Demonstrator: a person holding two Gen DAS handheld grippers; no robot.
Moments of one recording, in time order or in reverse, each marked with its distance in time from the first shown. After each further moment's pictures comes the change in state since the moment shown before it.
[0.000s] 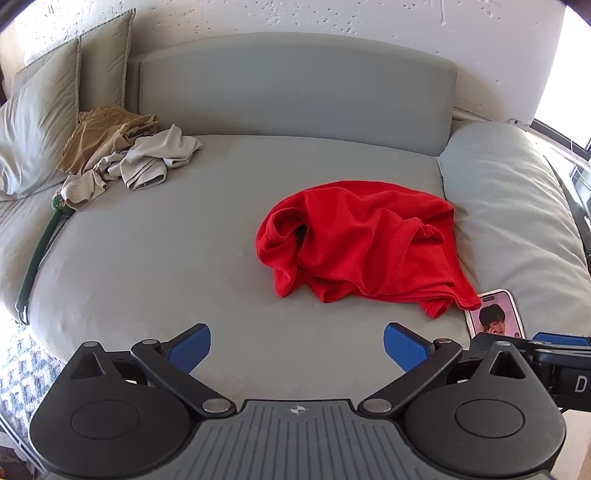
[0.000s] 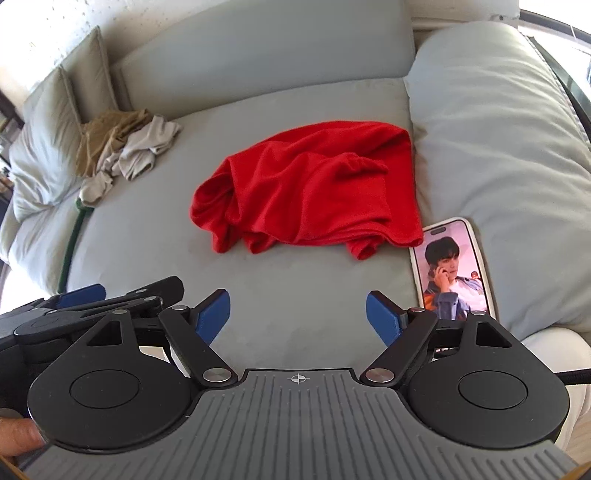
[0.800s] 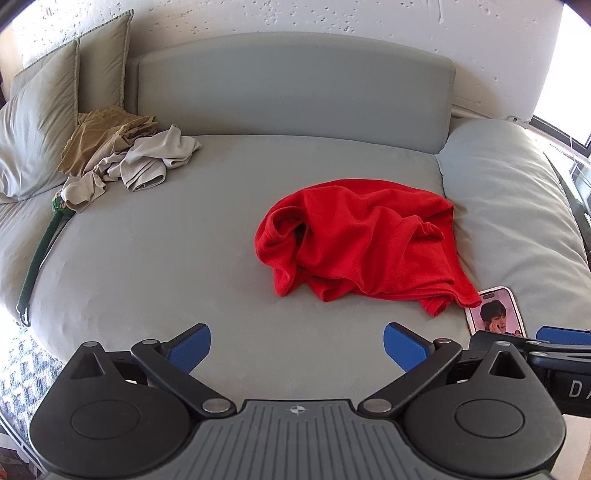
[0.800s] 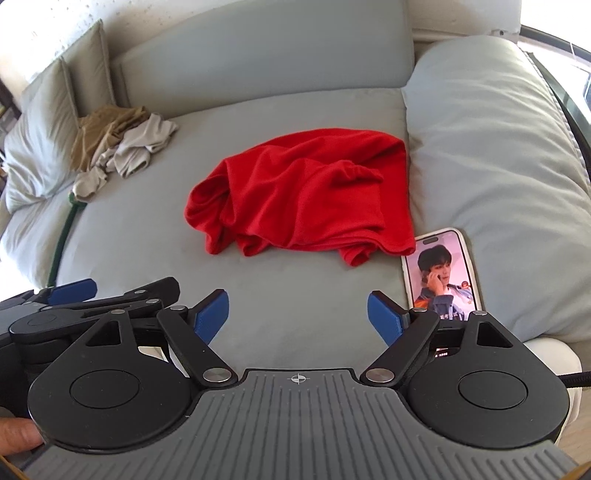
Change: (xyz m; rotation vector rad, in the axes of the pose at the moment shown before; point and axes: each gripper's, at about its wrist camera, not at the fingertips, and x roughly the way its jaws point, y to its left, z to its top) left arm -0.001 -0.006 0.001 0.016 0.003 0.016; right arm -0.001 0.006 -0.001 -0.037 0.001 -0.045
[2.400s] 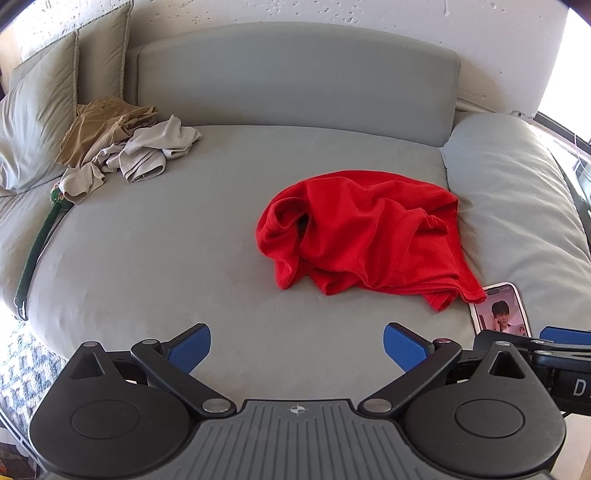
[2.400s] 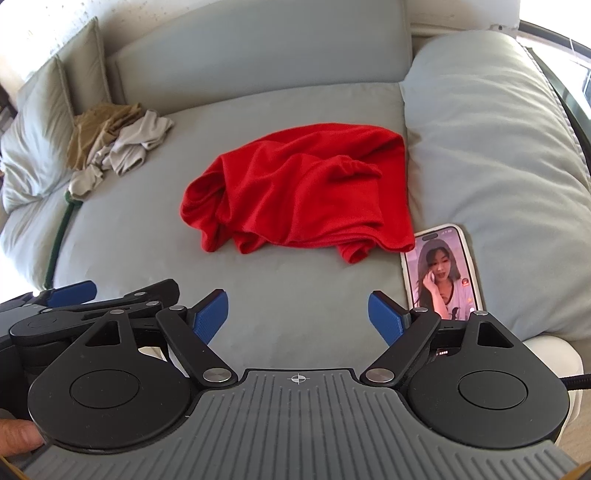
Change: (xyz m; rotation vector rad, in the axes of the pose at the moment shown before) left arm 0.009 0.008 0.000 -0.017 0.031 0.001; right arm 0.008 0.002 0.000 -0.001 0.019 -0.014
